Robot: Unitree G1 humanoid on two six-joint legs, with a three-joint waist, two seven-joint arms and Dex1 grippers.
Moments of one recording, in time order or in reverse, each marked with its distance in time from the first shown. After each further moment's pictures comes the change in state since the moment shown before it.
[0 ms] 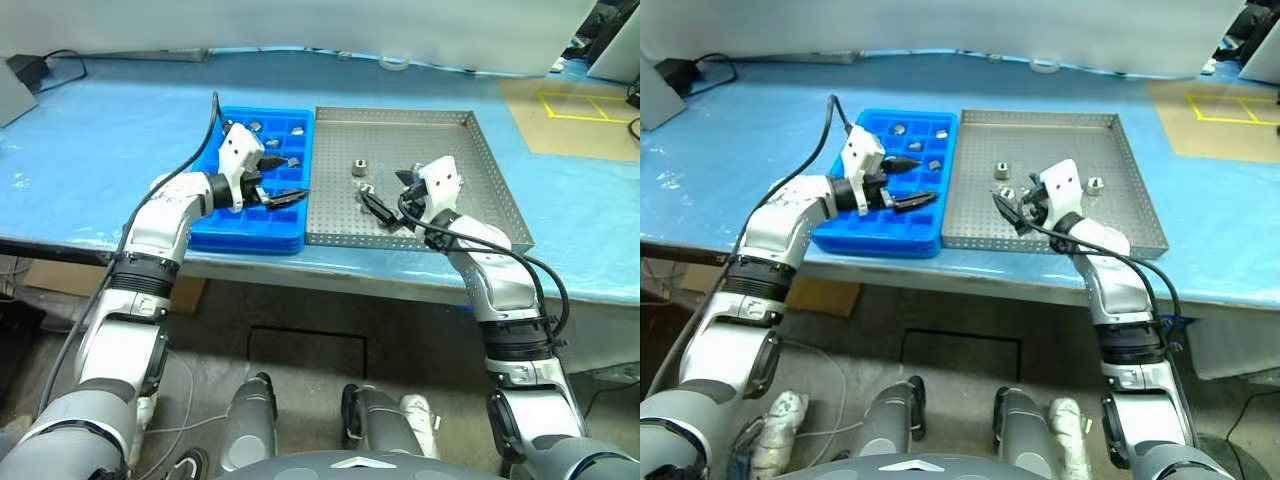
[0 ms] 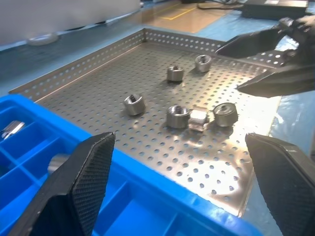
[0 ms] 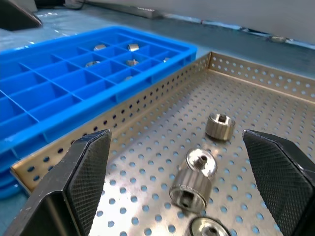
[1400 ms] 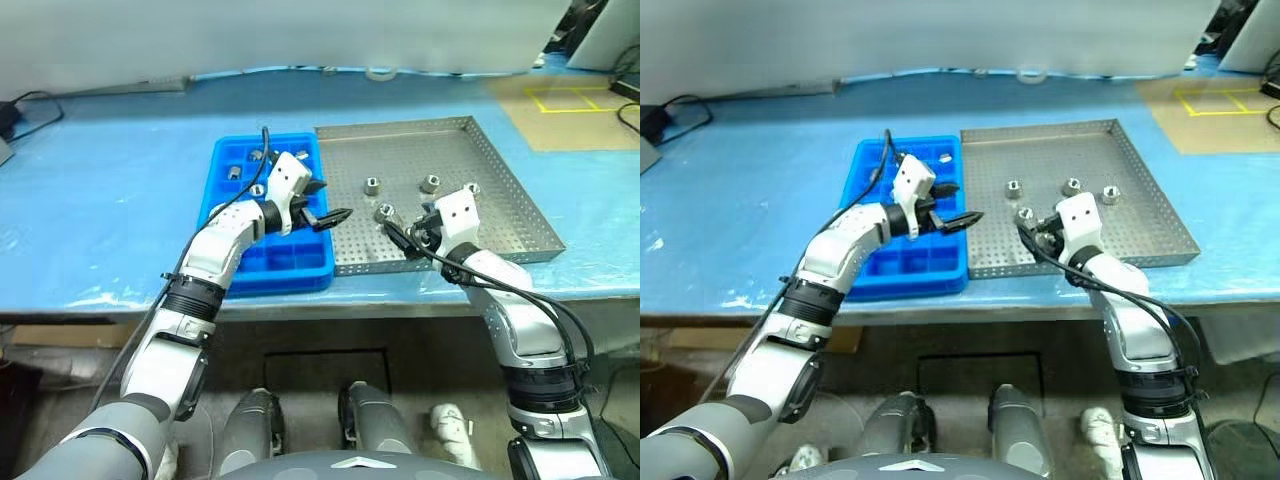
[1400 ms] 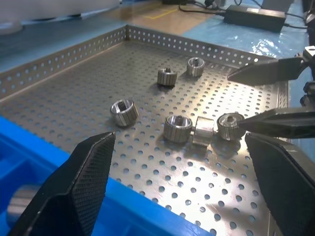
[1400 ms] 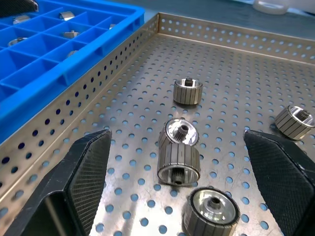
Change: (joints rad) left arm 0.067 -0.221 -0.065 -0.042 0.044 0.041 0.210; right arm 0.218 -0.041 -0.023 -0.284 -0.005 0.198 -0.150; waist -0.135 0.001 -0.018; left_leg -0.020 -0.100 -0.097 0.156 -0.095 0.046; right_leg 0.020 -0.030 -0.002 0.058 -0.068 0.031
